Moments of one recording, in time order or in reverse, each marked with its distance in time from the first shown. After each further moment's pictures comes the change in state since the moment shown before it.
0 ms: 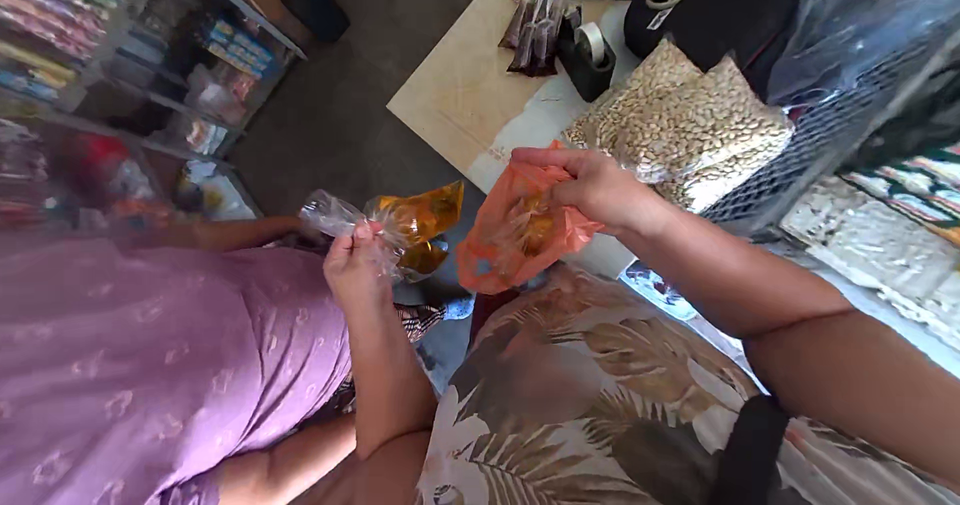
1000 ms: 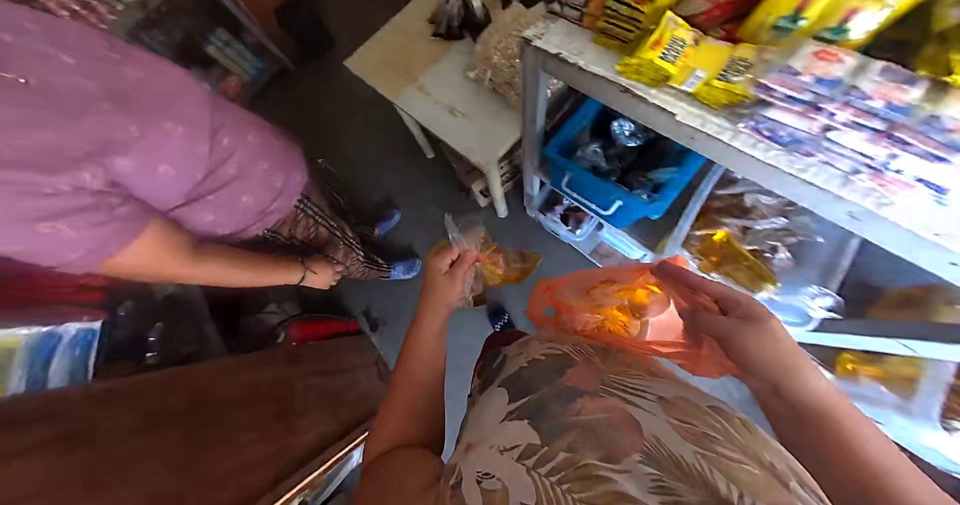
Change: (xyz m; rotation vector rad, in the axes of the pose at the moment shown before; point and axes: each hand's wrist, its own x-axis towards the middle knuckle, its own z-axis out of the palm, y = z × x) left_hand -0.504 -0.046 -0.046 0.135 -0.594 -0.087; right_hand -0.624 0.233 -0.020 -0.077 0.529 0.122
